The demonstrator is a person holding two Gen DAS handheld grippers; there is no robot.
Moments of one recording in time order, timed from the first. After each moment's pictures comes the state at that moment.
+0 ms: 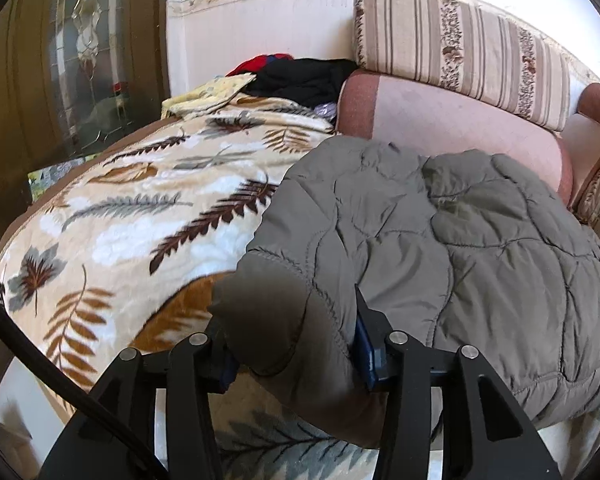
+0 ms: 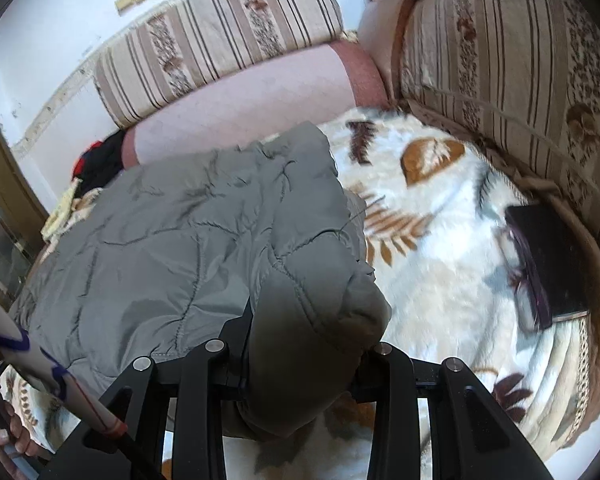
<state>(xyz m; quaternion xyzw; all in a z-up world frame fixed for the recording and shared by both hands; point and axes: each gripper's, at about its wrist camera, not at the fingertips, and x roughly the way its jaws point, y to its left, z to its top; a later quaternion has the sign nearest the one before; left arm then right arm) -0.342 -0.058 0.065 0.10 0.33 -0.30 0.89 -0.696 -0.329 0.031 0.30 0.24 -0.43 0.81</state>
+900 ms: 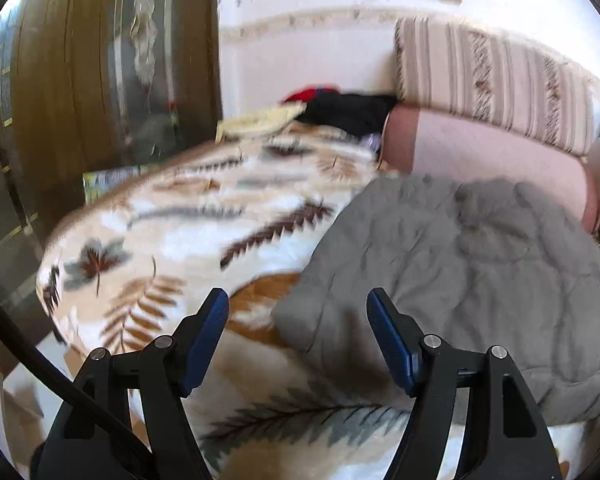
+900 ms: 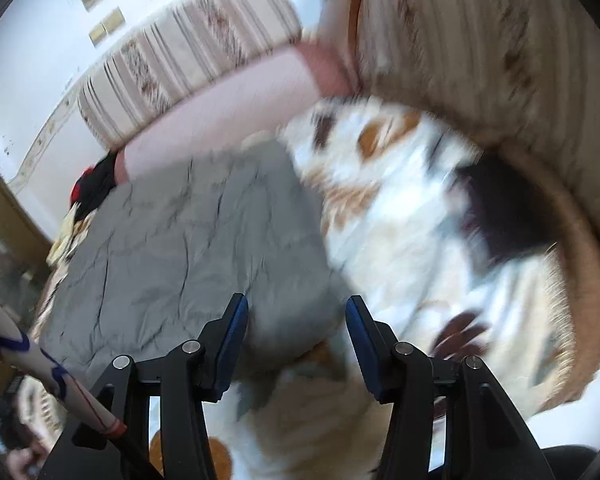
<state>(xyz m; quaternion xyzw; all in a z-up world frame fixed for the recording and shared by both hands) -0.389 -0.013 0.094 0.08 0.26 -0.23 0.93 -0.758 -0.289 0.043 0.32 0.19 -0.46 0.81</state>
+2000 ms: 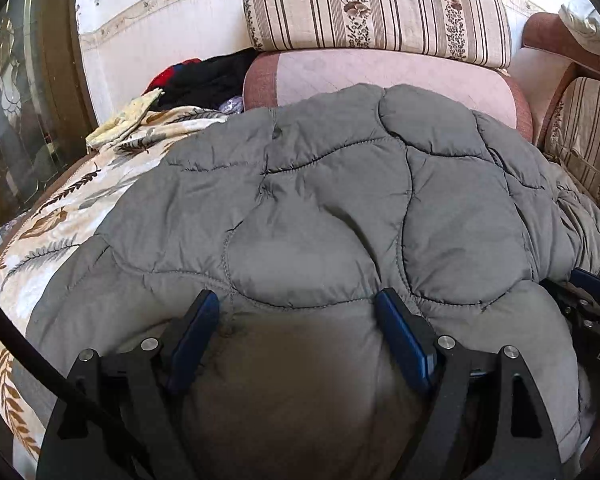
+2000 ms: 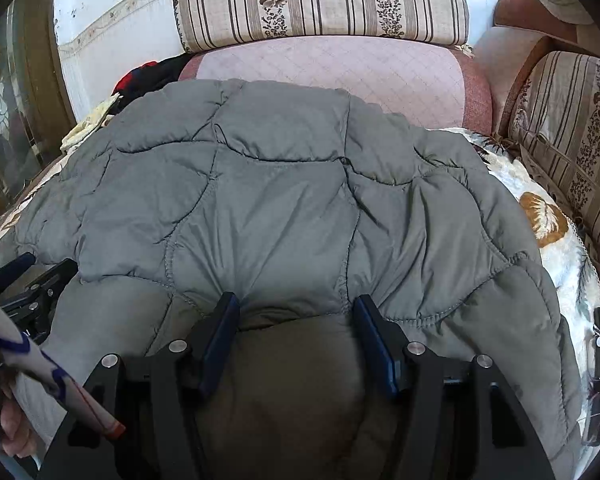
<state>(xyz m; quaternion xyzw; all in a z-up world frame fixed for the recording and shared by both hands) -0.390 -0.190 0.033 0.18 0.30 -0.37 0.86 -0.563 -0.343 0.005 0.17 0.32 -0.35 0.86</state>
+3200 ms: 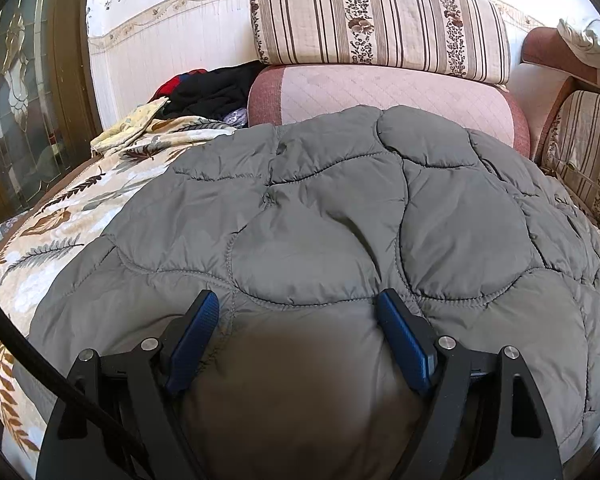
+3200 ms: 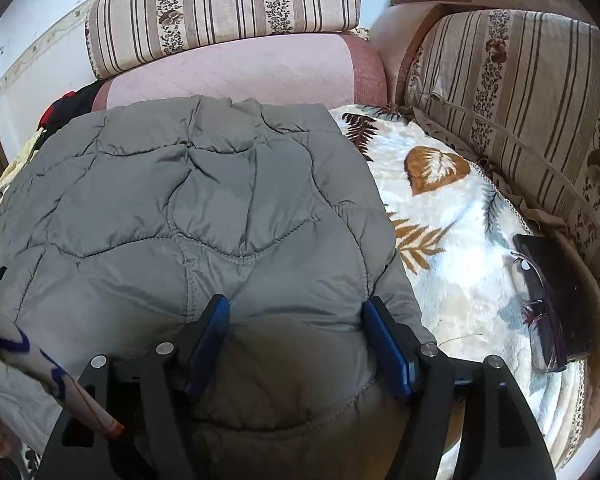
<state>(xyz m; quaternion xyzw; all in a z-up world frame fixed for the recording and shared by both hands) -0.394 -0.182 0.036 0.16 0.28 -0.38 0.87 -0.637 -0.348 0.001 0.21 0.30 -0.48 0.79</state>
